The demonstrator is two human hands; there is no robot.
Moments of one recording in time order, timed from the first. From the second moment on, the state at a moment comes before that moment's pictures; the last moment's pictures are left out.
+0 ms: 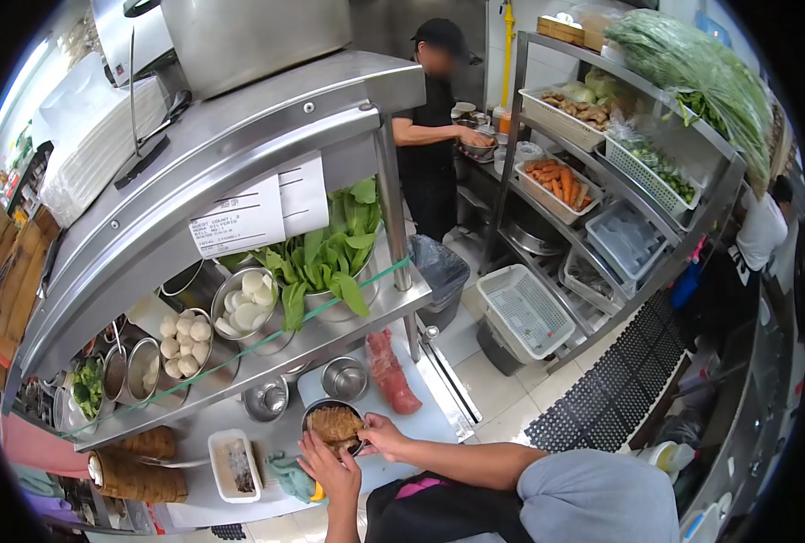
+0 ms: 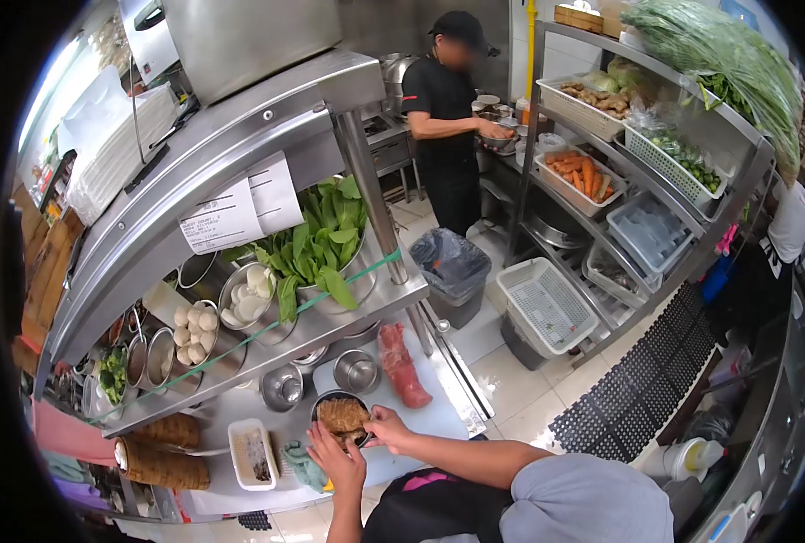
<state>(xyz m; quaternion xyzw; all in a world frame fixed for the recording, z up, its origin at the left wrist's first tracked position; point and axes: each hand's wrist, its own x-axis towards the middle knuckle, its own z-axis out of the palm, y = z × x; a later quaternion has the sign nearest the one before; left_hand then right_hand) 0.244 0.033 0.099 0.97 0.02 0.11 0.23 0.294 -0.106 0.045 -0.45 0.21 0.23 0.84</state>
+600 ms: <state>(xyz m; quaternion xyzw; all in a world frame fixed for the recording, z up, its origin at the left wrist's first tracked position) 0.206 0.077 0.118 0.93 -0.05 0.13 0.34 0.299 -0.131 0.063 -0.46 0.17 0.31 0.81</state>
